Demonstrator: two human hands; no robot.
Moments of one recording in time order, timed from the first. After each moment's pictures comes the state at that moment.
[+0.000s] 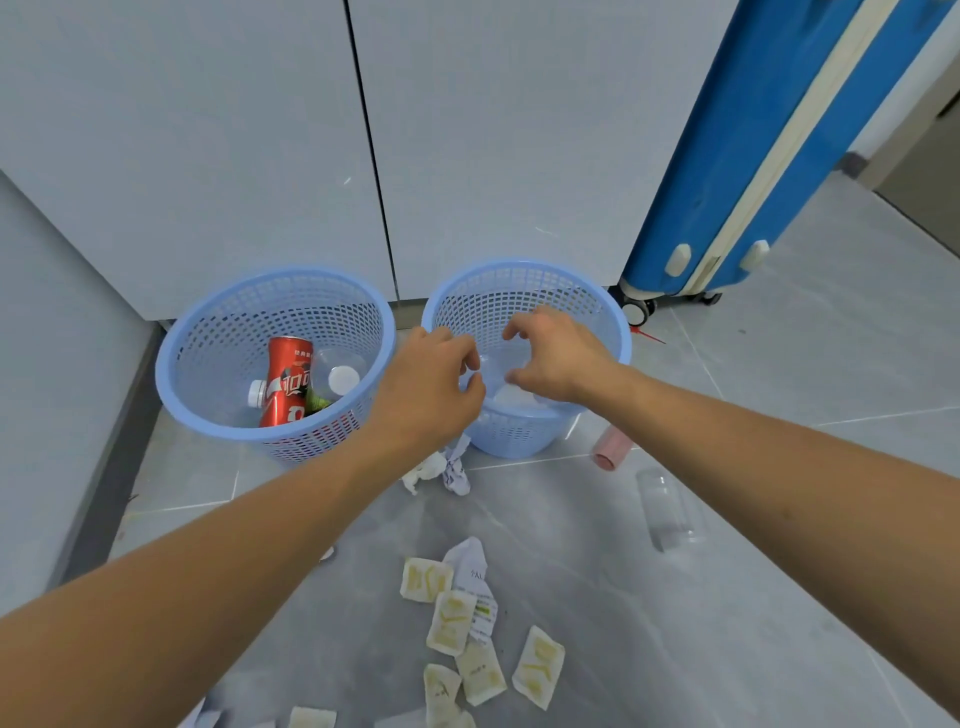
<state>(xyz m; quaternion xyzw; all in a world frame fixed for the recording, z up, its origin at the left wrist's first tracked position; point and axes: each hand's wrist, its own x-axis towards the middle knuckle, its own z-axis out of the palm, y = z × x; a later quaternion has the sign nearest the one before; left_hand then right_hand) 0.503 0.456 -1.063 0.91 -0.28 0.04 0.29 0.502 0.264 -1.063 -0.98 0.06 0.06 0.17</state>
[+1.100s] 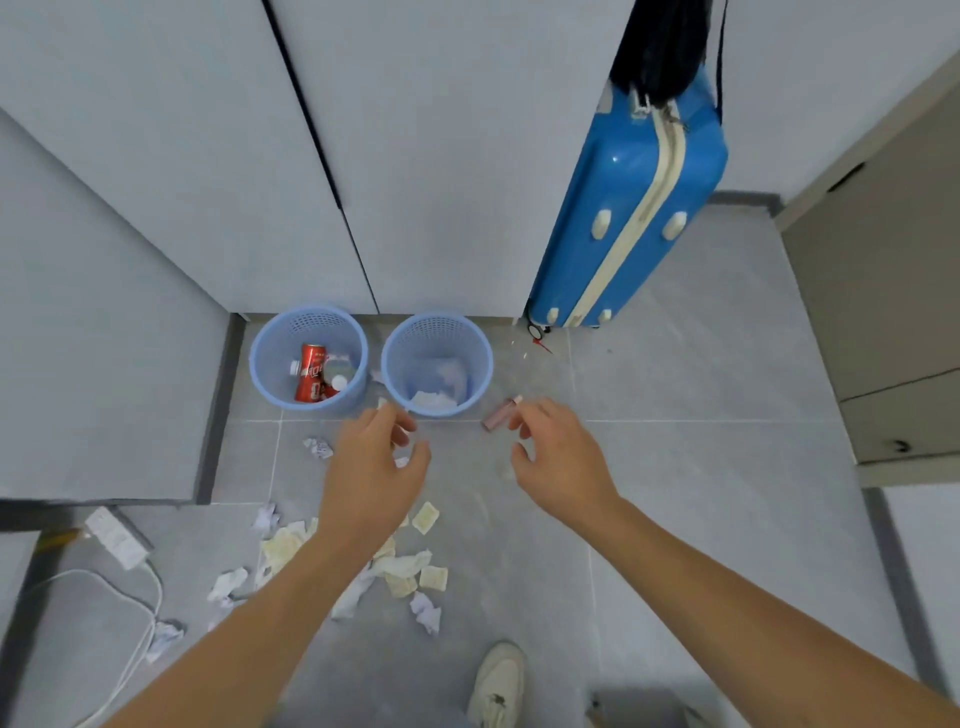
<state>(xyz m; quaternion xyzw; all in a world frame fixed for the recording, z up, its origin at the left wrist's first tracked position) 0.300 0.399 -0.644 0.91 -0.01 -0.08 0.40 0.273 0.177 -0.657 -0.96 0.04 0.06 0.27</state>
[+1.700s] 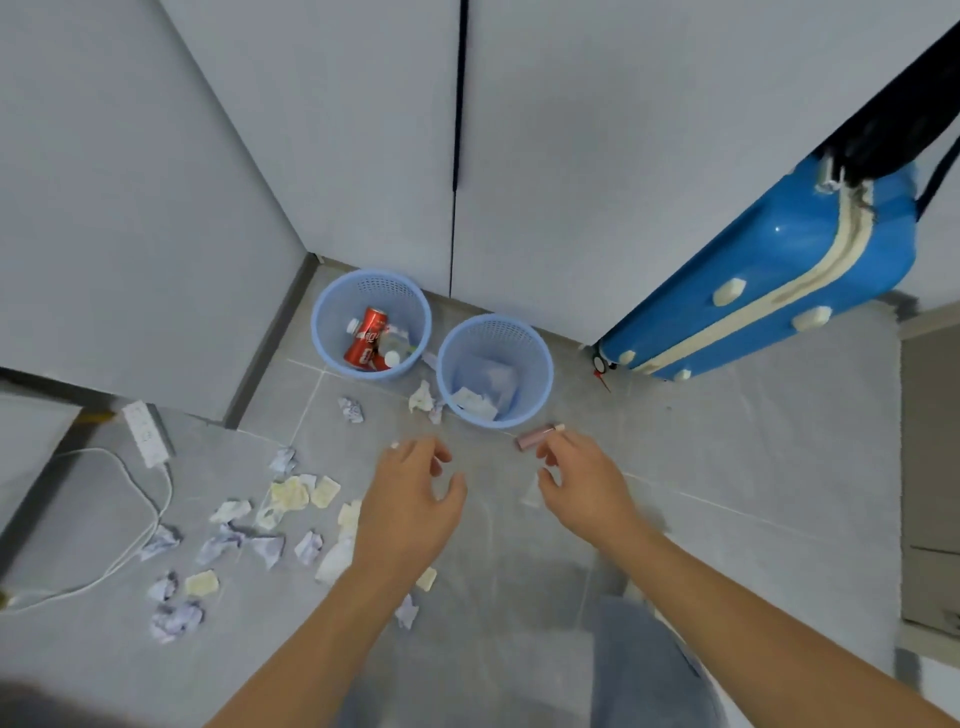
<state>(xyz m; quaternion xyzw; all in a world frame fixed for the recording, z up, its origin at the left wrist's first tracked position) 0.306 0.399 -0.684 0.91 0.14 -0.09 0.38 0.352 0.176 -0.715 -0.95 -0.07 0.19 0.22</state>
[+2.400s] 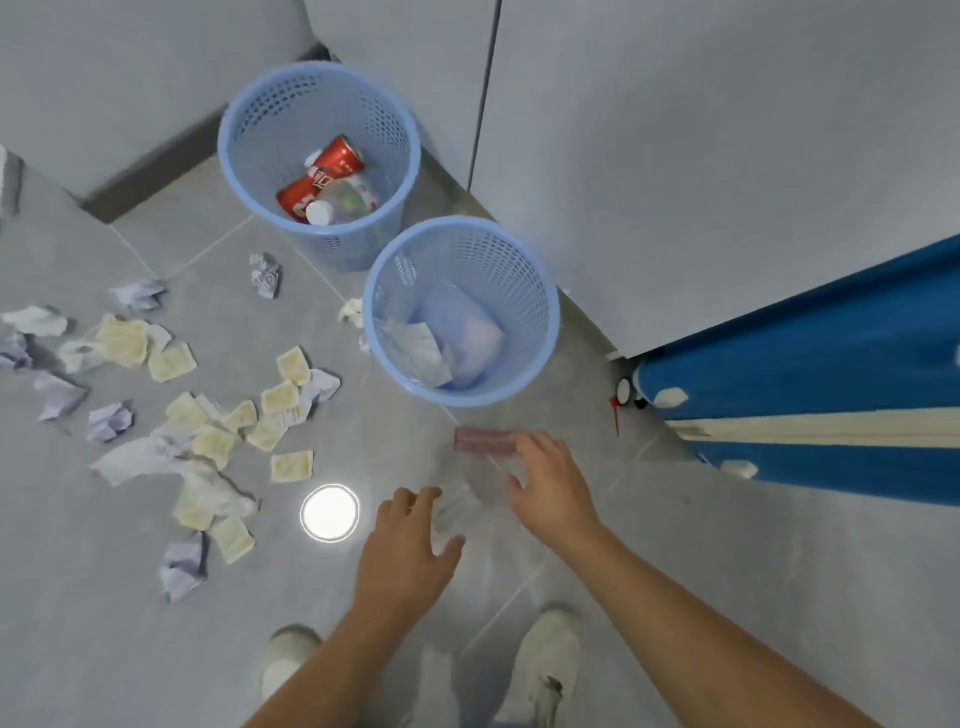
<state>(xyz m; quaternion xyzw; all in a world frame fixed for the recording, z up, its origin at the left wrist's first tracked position) 0.306 0.152 -1.020 0.83 0.35 -0.20 0.38 0.464 0.024 -1.036 -0.90 -0.26 0.29 0.18</state>
